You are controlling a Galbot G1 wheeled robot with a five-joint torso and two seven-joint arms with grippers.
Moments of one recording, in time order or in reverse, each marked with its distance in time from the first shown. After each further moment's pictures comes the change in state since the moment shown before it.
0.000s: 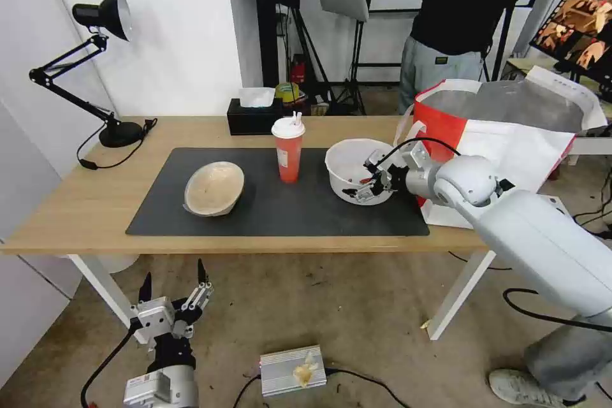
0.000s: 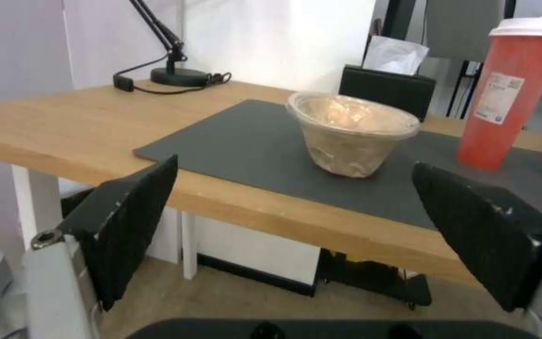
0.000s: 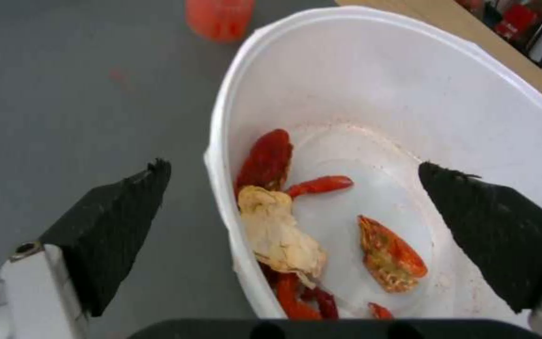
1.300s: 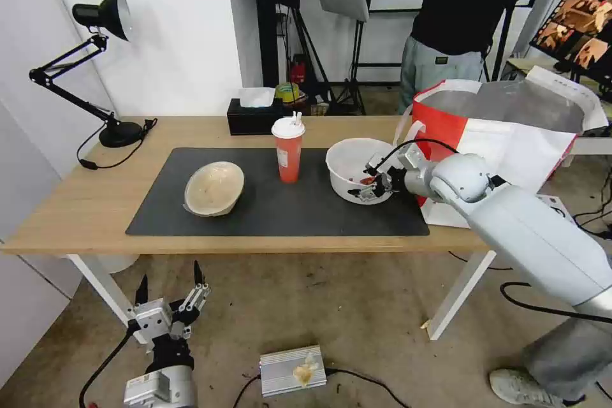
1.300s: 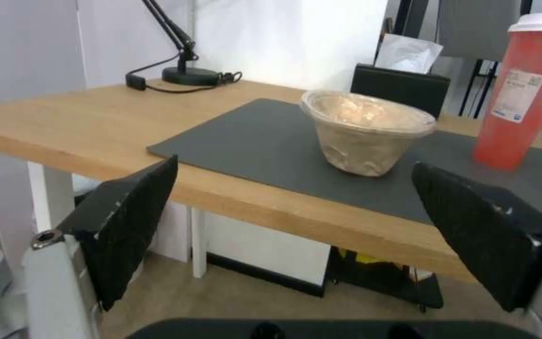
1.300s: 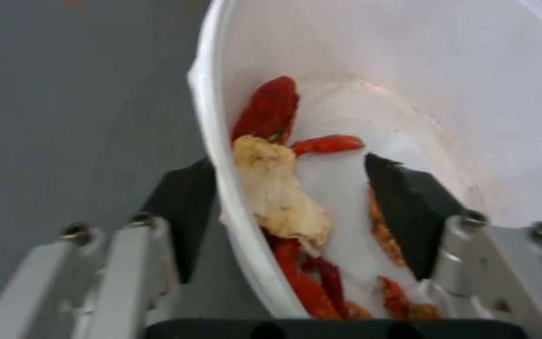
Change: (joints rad) left arm -0.007 0.000 0.000 0.010 0.005 -0.004 -0.027; right arm 0.024 0.027 -0.033 -0.081 -0.089 -0.001 -0.057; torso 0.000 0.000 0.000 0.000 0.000
